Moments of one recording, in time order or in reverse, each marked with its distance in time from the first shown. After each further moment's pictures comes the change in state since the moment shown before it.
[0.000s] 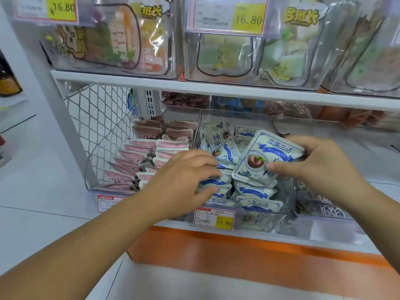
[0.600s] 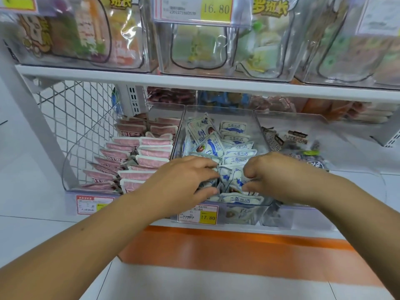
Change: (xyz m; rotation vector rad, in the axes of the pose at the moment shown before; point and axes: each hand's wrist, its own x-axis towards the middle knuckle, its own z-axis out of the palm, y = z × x) left_hand 0.018 0.026 0.006 0.025 -0.216 -0.033; right_hand 0.011 0.015 0.014 -0.845 -0.529 -0.176
